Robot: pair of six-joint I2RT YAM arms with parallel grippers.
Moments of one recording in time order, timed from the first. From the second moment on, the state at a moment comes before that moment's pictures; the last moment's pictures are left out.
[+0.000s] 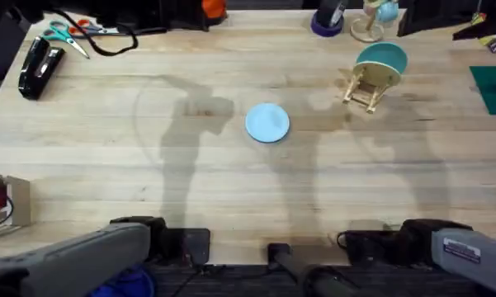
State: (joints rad) left arm 0.00 1.35 1.39 -0.93 0.60 0.03; right arm -0.05 1.27 1.54 -1.21 -0.18 -0.01
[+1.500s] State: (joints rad) left arm 0.01 1.71 1.39 -1.02 1.02 0.09; right arm -0.05 1.27 1.54 -1.22 -0.18 -0.01
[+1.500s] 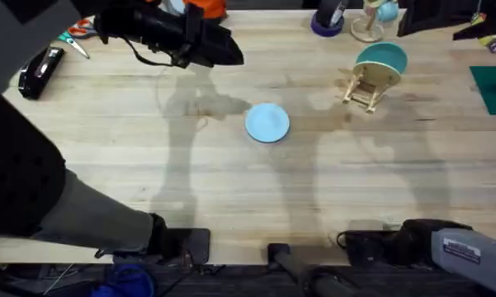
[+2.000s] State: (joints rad) left arm -0.06 1.71 1.39 -1.03 0.94 0.09; right arm -0.05 1.27 1.54 -1.21 -0.18 -0.01
